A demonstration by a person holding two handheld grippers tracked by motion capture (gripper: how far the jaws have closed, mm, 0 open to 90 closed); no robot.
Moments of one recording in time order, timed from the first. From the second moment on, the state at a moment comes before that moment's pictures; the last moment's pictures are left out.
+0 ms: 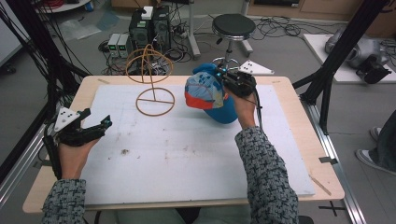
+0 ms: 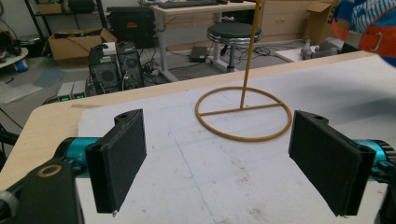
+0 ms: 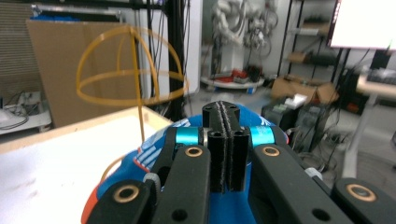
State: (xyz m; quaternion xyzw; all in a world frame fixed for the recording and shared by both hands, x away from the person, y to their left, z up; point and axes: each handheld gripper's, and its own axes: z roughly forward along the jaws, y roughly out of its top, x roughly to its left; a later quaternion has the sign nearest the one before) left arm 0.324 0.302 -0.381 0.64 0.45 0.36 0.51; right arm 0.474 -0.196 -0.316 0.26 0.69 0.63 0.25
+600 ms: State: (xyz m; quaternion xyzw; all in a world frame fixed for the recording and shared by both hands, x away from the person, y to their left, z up) left arm 0.323 0.304 -0.380 0.64 0.45 0.36 0.51; right arm 0.480 -0.171 -0.232 0.20 0.67 0.67 0.27
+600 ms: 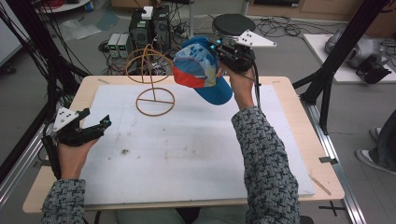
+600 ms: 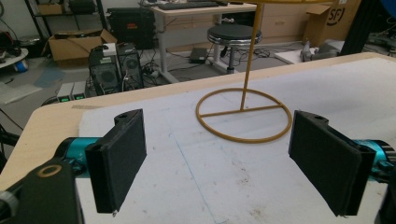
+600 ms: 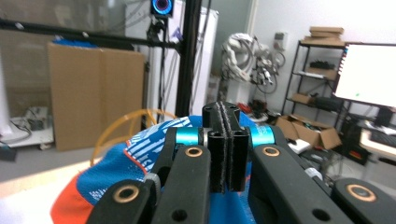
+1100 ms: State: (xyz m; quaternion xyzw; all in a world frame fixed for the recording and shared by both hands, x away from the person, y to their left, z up) left arm 0.323 0.306 -0.379 0.64 0.45 0.36 0.51; right arm 0.494 -0.129 -0.200 0.17 0.66 0.68 0.26
